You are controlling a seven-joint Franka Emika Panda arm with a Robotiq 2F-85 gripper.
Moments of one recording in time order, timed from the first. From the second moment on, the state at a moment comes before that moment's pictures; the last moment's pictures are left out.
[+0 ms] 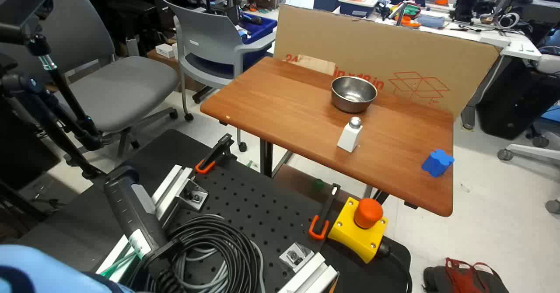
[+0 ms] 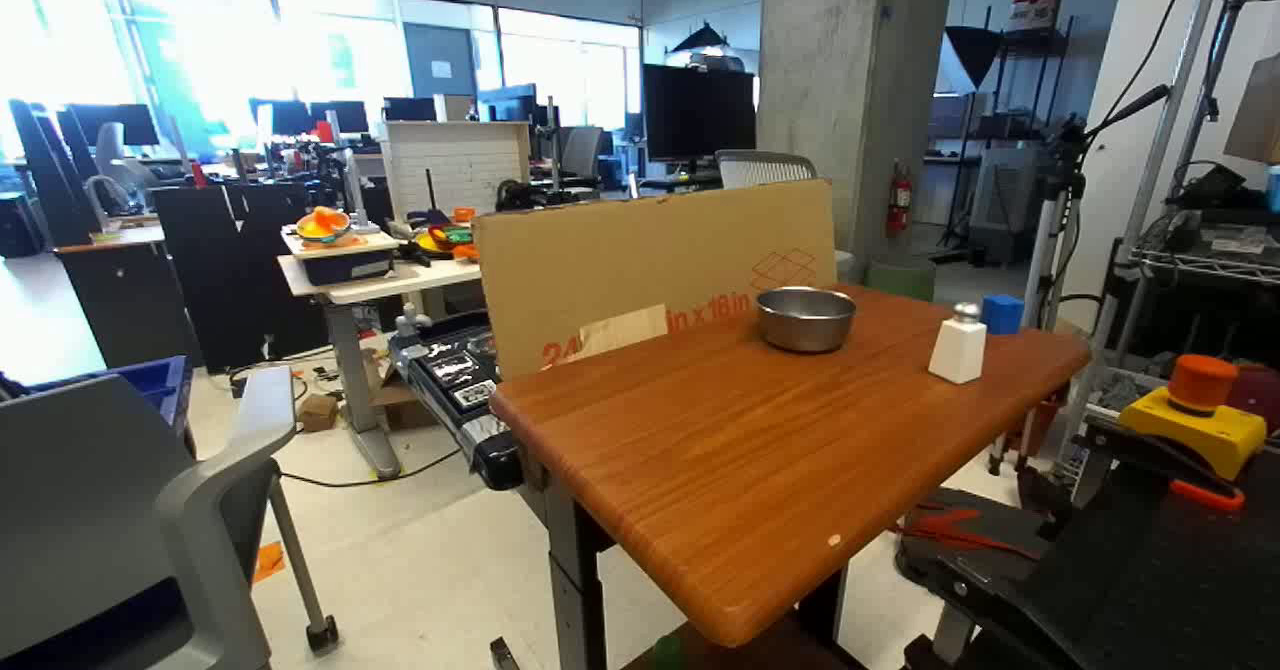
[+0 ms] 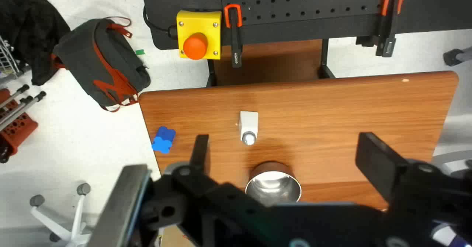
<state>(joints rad) -0.11 -1.04 -0.12 -2.78 -0.15 1.94 -0.12</state>
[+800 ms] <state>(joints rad) -0.11 -1.04 -0.12 -2.78 -0.15 1.94 -0.11</state>
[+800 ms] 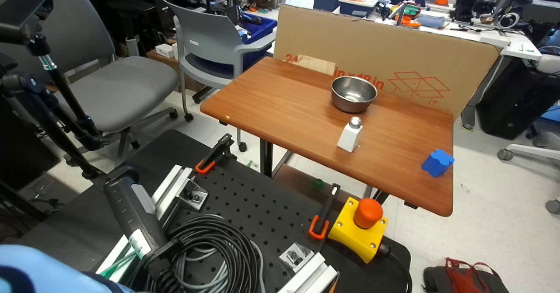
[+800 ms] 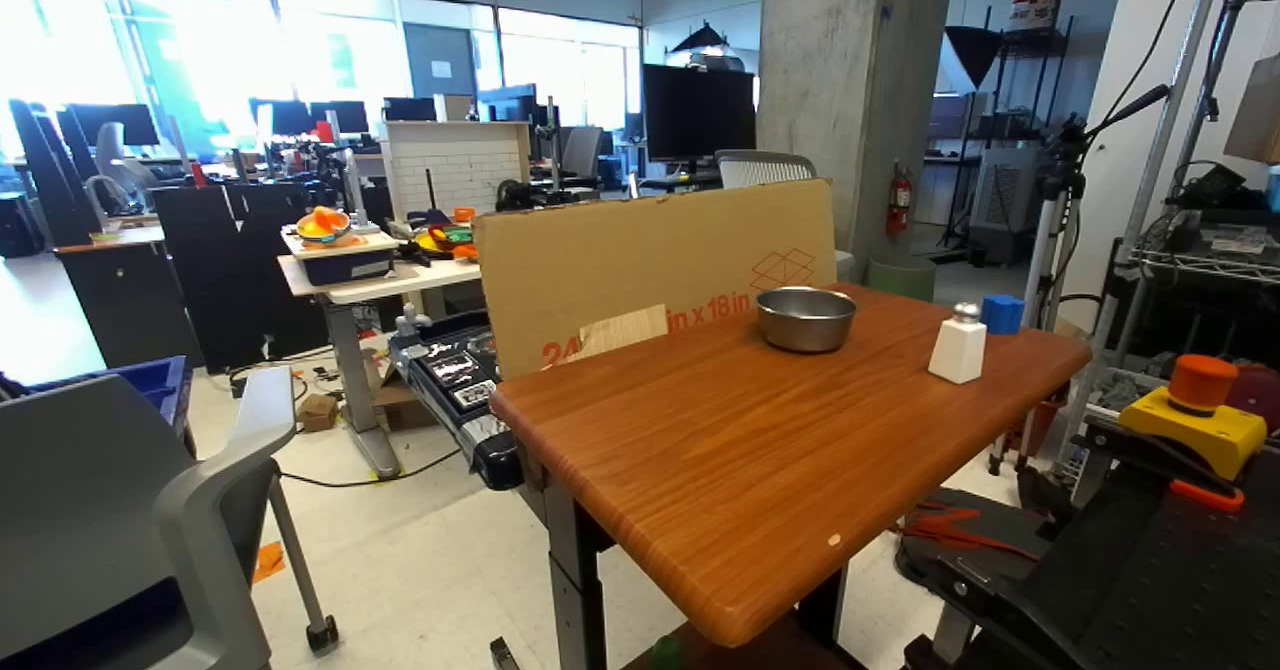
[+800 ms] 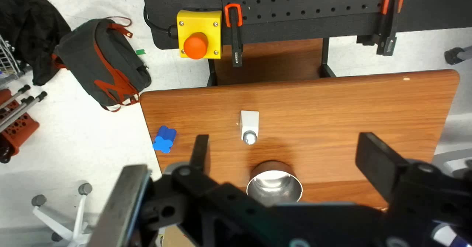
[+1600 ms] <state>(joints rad) -0.24 -0.53 -0.17 -2.61 -0.21 2.27 -0.03</state>
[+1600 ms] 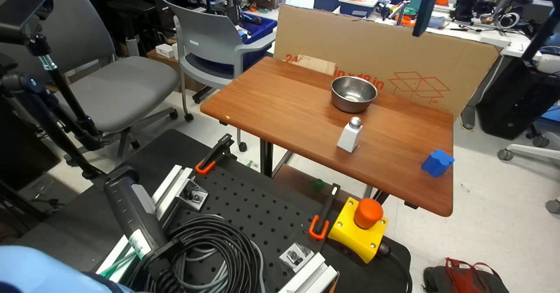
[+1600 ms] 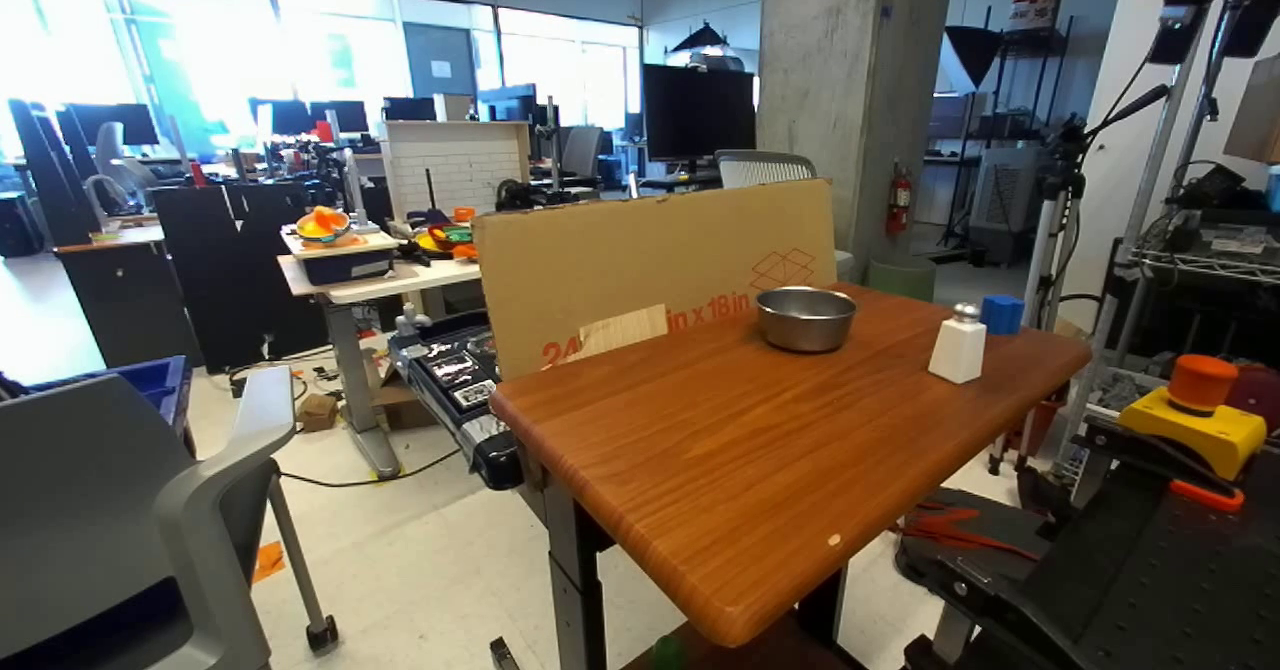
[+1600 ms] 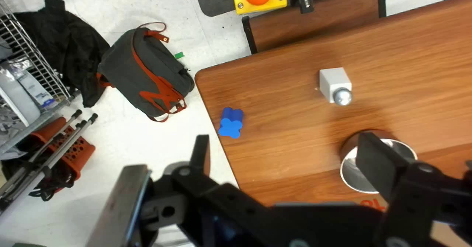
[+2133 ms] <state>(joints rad) -0.27 -0.01 -0.18 -2.29 -0.23 2.32 0.09</state>
